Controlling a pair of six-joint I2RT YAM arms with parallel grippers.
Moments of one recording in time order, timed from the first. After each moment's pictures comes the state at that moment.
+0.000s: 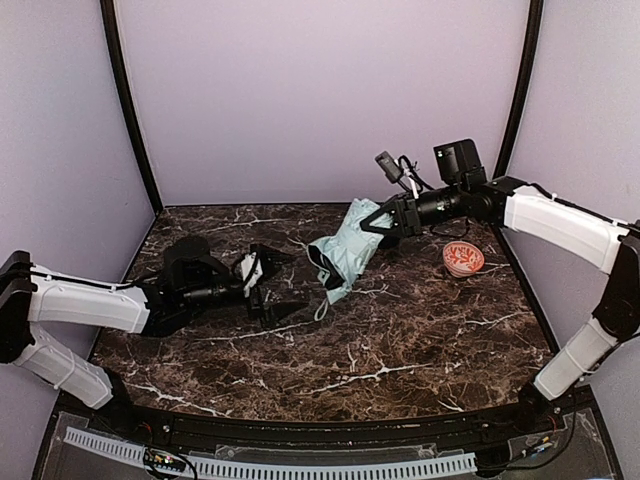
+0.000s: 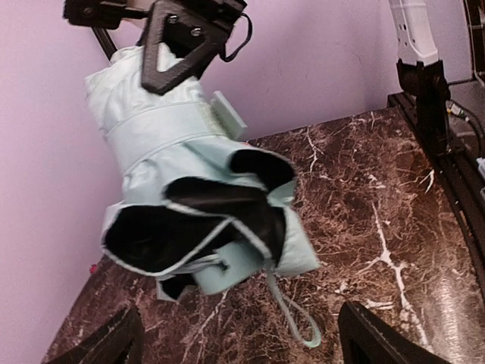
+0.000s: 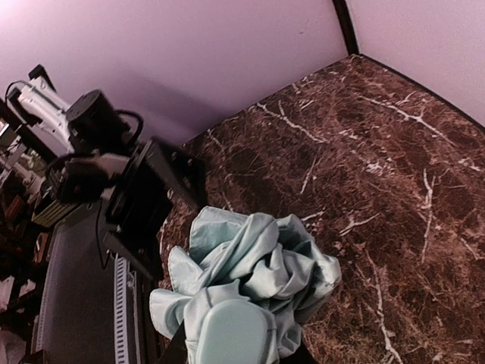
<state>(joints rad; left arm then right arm) -0.86 1.36 0.60 0.61 0.36 0.48 0.54 1.53 1.32 -0.33 -0.87 0.02</state>
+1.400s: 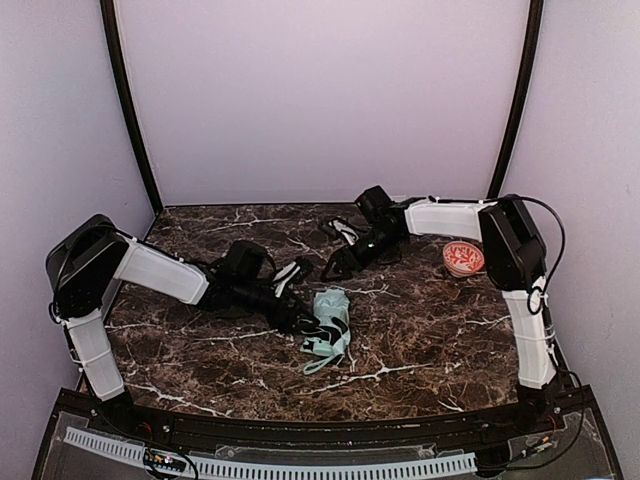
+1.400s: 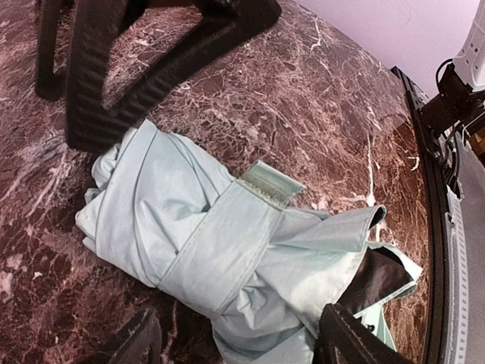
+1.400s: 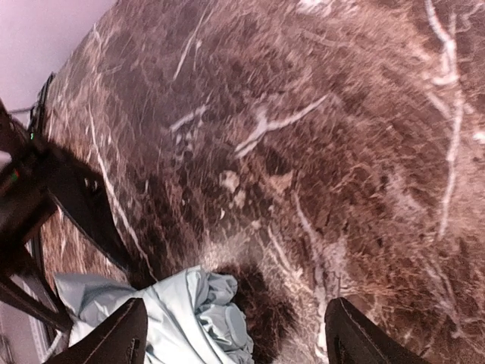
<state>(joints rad) -0.72 1.84 0.90 0.22 0.60 -0.02 0.60 2.25 1.76 -0.59 -0.72 -0.19</state>
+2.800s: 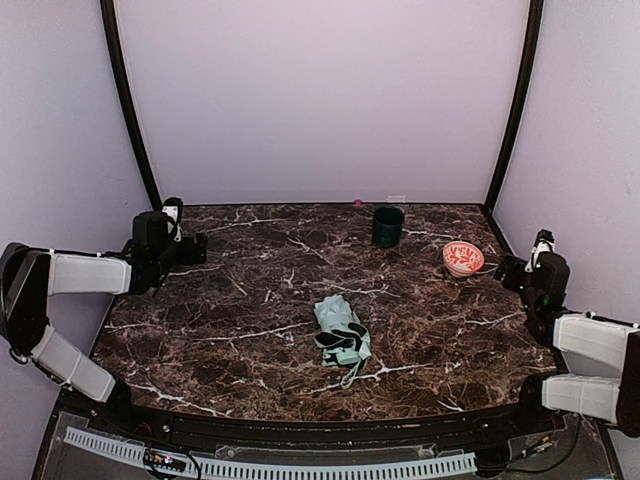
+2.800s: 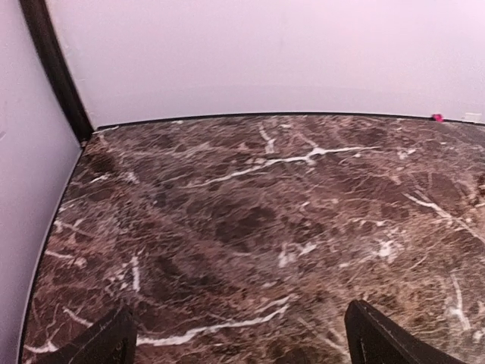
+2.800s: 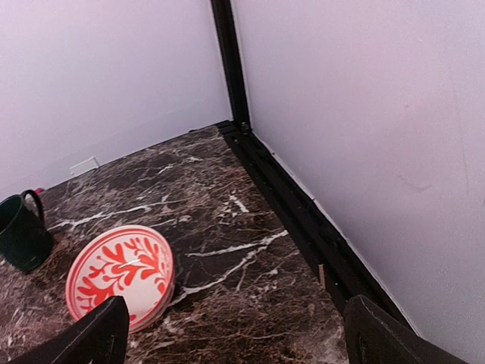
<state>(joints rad) -0.24 1.44 0.71 0.30 -0.13 -0.09 -0.02 0.97 0.25 0.45 0.23 0.22</state>
